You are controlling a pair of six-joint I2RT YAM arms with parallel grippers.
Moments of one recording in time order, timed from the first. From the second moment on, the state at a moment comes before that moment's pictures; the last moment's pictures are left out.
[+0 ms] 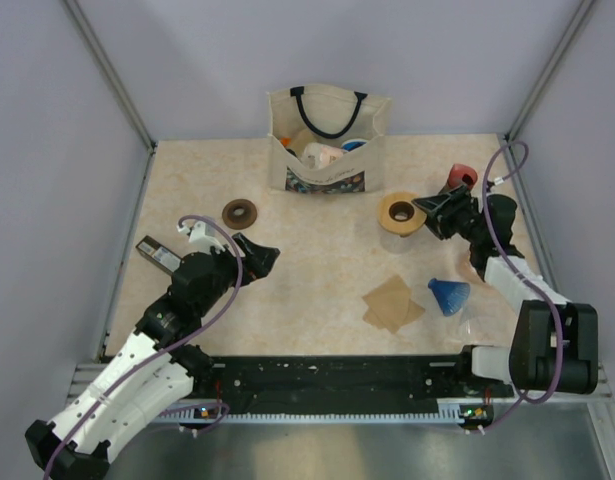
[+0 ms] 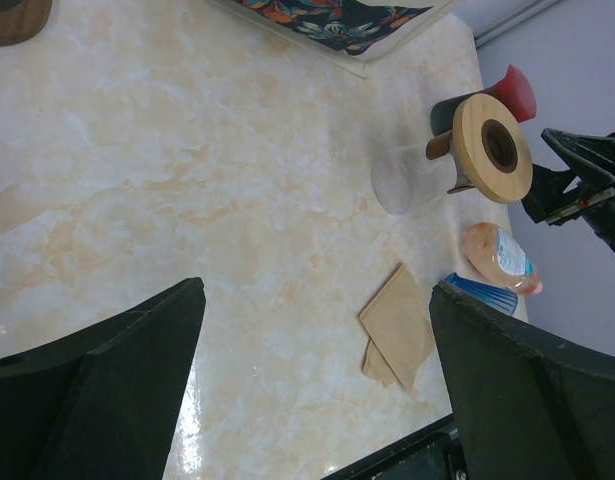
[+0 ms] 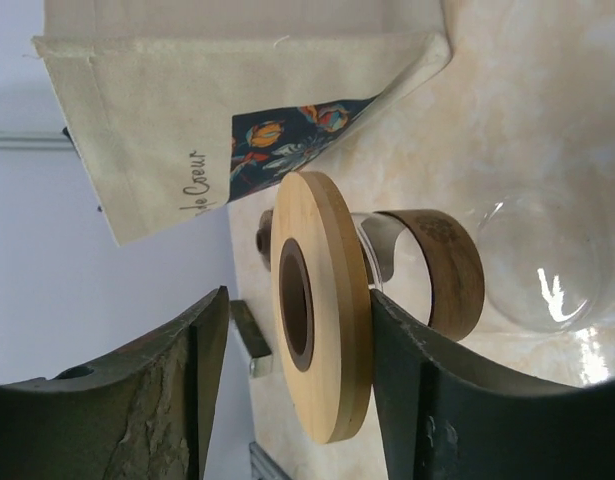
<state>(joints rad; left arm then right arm) -0.58 0.58 0.55 -0.26 -0.12 -0.82 -0.08 1.29 0.60 0.35 -0.56 1.10</state>
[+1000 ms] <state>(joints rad) -0.58 0.58 0.56 -0.34 -0.19 -0.79 -0.08 1.05 0.74 -0.21 -0.26 0.69</state>
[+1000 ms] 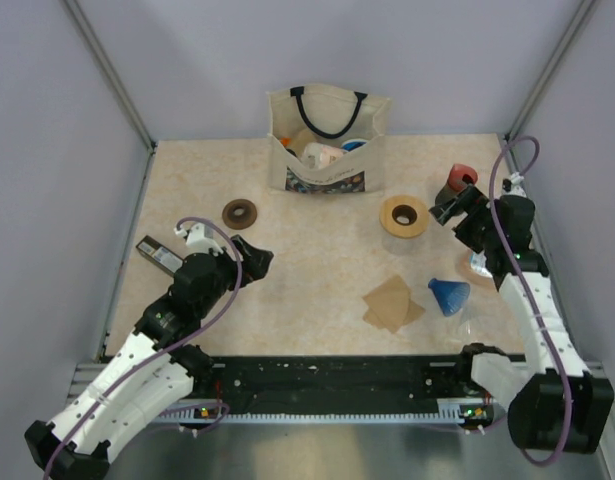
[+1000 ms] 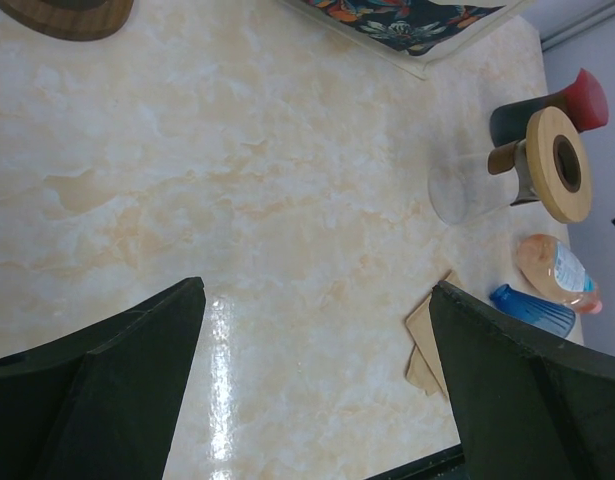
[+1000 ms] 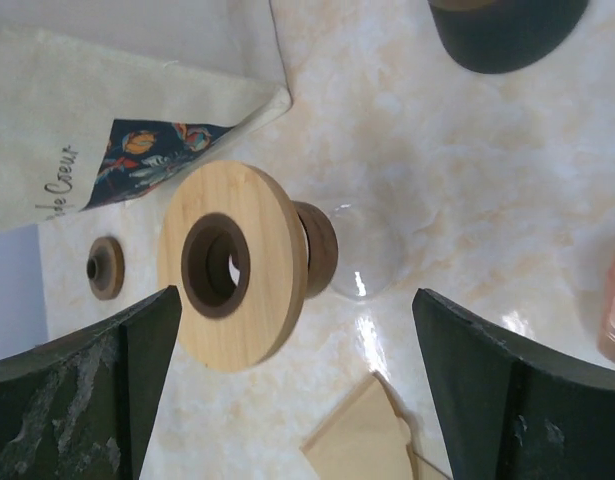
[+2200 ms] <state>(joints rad) -0.58 0.61 0.57 -0.53 -0.36 -0.81 0.57 0.78 0.68 -0.60 0.26 0.54</state>
